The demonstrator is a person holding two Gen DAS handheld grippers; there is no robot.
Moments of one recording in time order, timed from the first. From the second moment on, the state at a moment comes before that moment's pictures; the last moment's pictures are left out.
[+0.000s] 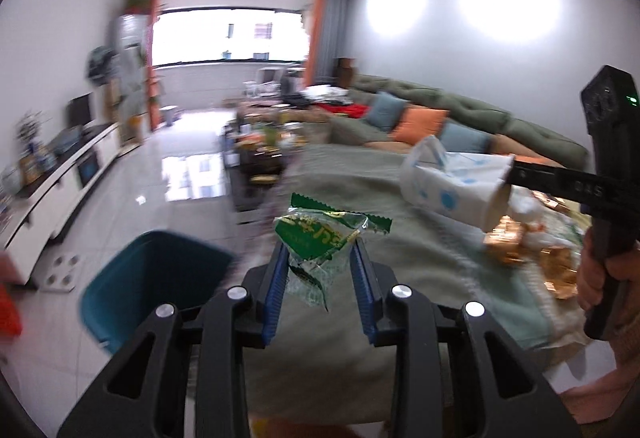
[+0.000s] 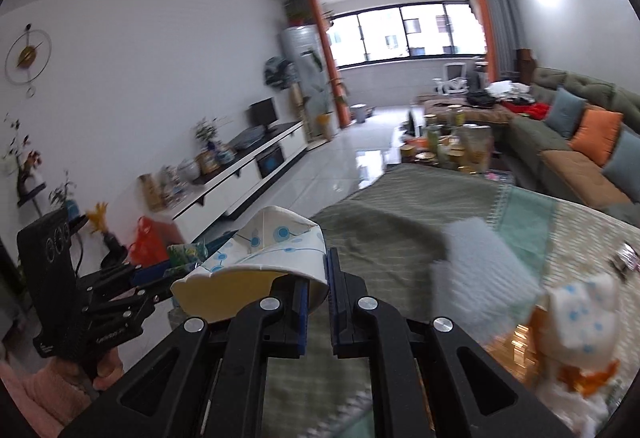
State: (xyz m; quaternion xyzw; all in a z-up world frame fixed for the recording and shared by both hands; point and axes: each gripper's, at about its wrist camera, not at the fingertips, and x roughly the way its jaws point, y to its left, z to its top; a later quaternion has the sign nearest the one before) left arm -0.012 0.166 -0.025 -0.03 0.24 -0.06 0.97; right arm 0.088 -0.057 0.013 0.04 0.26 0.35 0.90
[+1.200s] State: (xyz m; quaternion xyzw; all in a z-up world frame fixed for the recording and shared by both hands) left arm 0.047 0.331 -0.103 -0.17 0.35 0.08 0.92; right arm 0.163 0.135 -0.050 -0.05 0.41 0.42 0.81
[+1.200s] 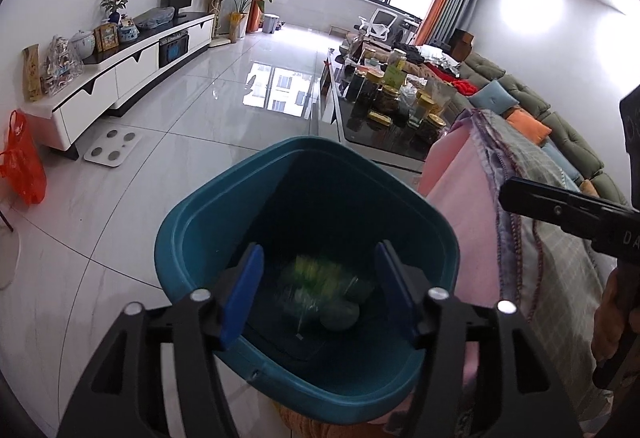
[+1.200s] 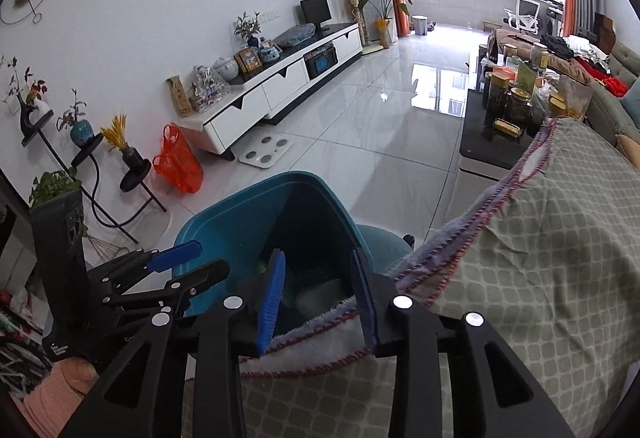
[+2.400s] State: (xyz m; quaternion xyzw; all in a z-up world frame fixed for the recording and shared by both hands) left arm 0.044 0.035 -0.055 -0.05 0.31 -0.29 0.90; right arm 0.100 -0.184 -0.007 0.08 0.32 0.20 0.92
